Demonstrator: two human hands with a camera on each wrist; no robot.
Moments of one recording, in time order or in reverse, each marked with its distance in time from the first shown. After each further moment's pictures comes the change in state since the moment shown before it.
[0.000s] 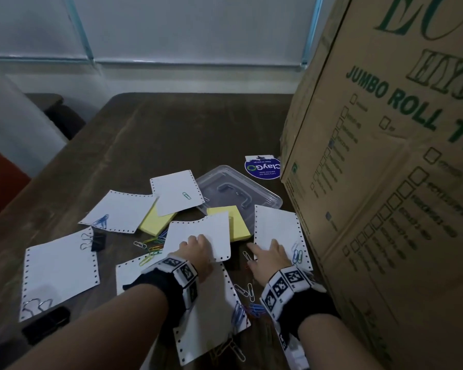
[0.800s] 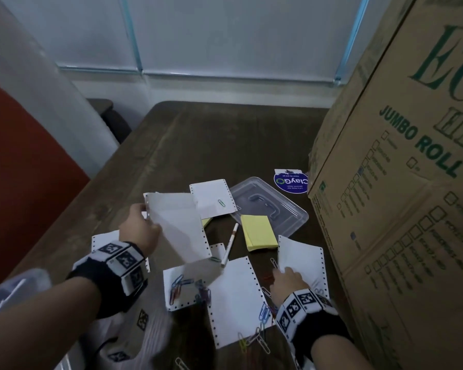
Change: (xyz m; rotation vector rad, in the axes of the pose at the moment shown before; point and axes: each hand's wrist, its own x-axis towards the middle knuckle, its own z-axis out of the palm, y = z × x) left_hand -0.053 -0.132 -0.077 -0.865 0.519 -0.449; right_hand -0.039 -0.023 0.005 -0.209 -0.077 0.000
